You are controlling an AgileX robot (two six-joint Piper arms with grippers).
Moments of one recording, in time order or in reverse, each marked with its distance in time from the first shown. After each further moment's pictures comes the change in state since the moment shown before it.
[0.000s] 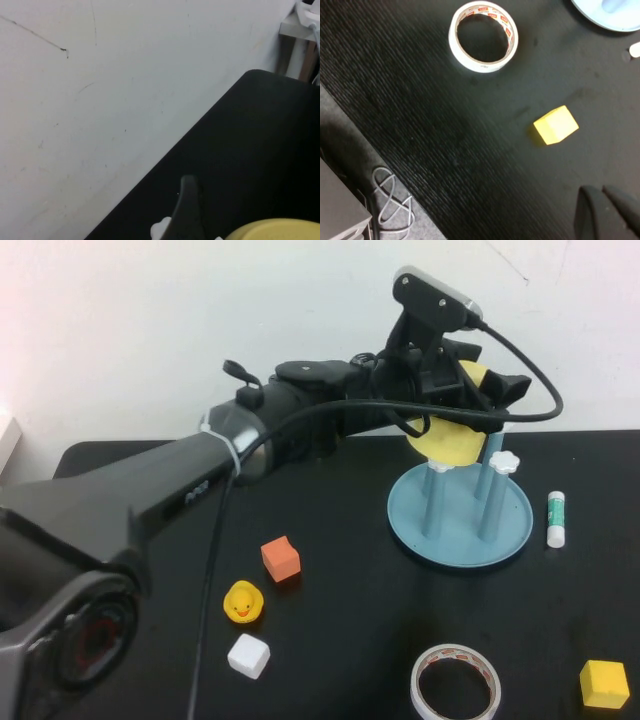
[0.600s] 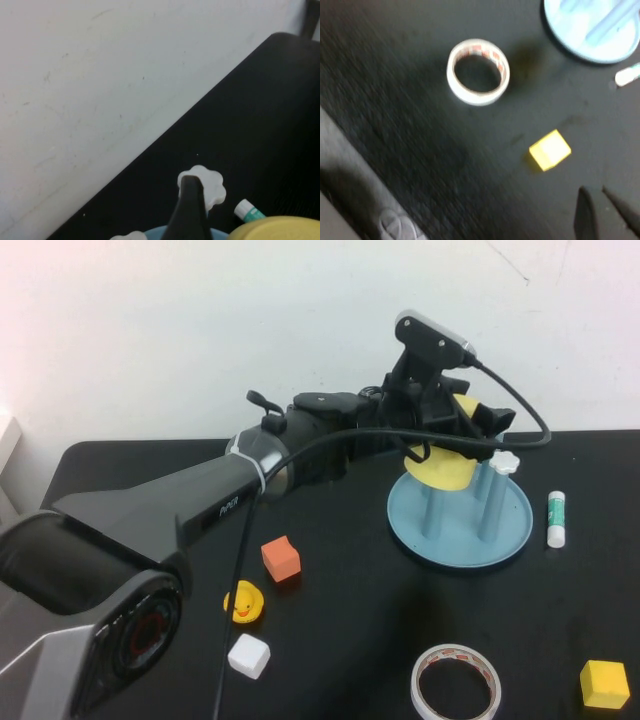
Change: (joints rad) right arm 0.000 -0.146 0.000 0.000 -0.005 0.002; left arm 0.004 0.136 -0.075 0.000 -0.033 0.000
